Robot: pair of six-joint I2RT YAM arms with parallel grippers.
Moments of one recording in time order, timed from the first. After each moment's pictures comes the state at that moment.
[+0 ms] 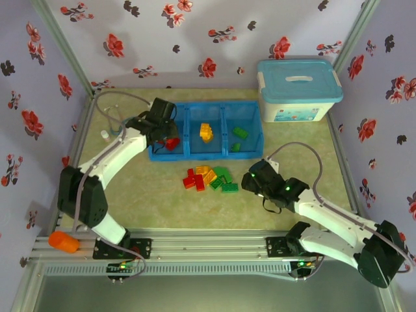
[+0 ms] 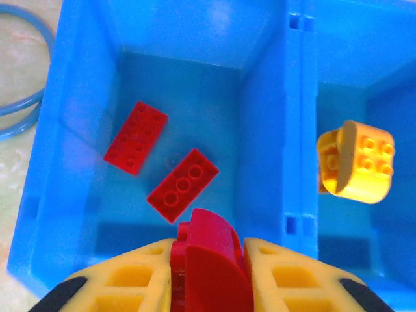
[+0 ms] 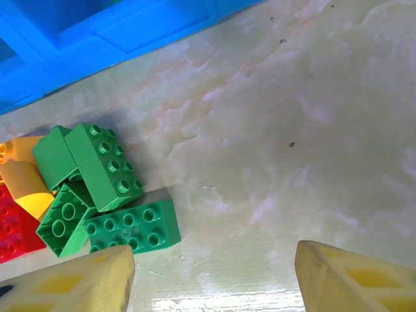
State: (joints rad) left arm -0.49 1.62 1.36 -0.66 -0.21 -0.54; right arm 0.76 0.96 0.59 -0.61 0.23 0.93
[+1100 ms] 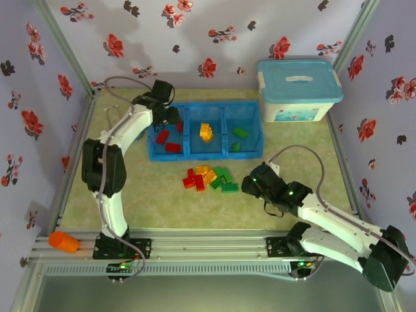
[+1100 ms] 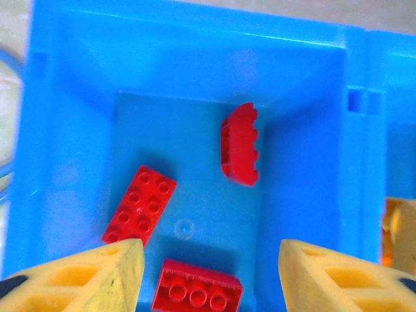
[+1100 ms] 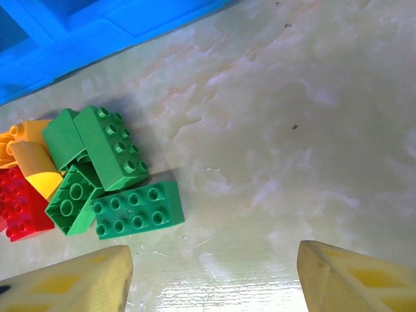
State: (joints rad) left arm -0.38 1.91 1.68 -0.78 -0.12 -0.44; right arm 0.80 0.90 0.57 -0.64 0.23 0.96
